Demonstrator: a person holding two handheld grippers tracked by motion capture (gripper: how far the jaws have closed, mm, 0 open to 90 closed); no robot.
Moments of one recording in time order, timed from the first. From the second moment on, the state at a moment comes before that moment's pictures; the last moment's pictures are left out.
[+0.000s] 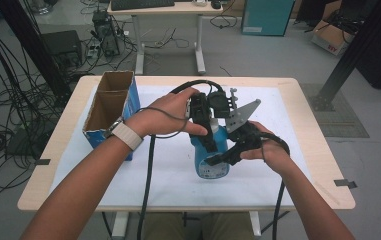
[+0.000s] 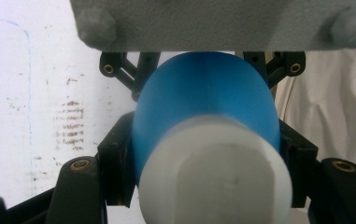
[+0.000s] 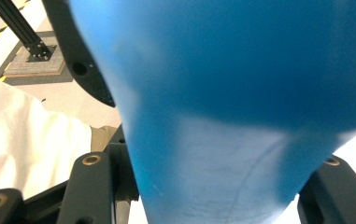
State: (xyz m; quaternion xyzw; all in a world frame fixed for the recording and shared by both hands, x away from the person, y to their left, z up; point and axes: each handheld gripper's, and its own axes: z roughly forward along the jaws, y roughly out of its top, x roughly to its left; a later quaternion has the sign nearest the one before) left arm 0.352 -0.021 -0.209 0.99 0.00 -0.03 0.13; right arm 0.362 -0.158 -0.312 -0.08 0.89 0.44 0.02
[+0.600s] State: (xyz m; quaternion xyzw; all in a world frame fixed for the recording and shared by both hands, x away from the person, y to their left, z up) left arm 0.350 -0.020 -0.208 0.99 0.01 -0.03 0.13; right arm 0.362 -0.158 -0.311 -0.09 0.89 0.44 0.02
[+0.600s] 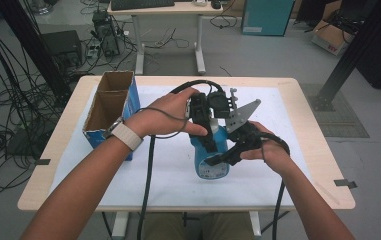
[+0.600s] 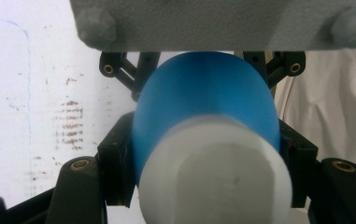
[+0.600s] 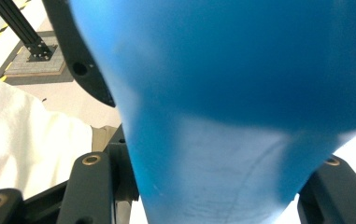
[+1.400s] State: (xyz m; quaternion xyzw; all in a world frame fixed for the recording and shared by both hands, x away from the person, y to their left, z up) left arm 0.350 -0.021 -0.209 0.99 0.01 -0.03 0.13; right arm 0.362 -0.158 -0.313 -0.09 0.89 0.44 0.03
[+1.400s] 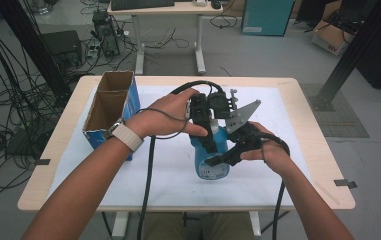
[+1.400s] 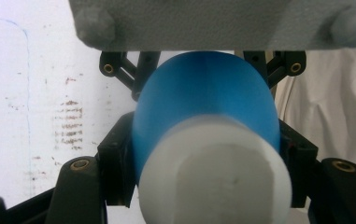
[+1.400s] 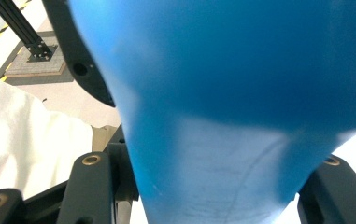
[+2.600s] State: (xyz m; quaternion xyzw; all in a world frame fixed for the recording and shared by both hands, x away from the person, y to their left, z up) left arm 0.356 -0.009 -0.213 0.99 0.03 -0.01 0.11; right arm 0.351 -0.207 -0.330 0.12 0.91 0.40 -0.06
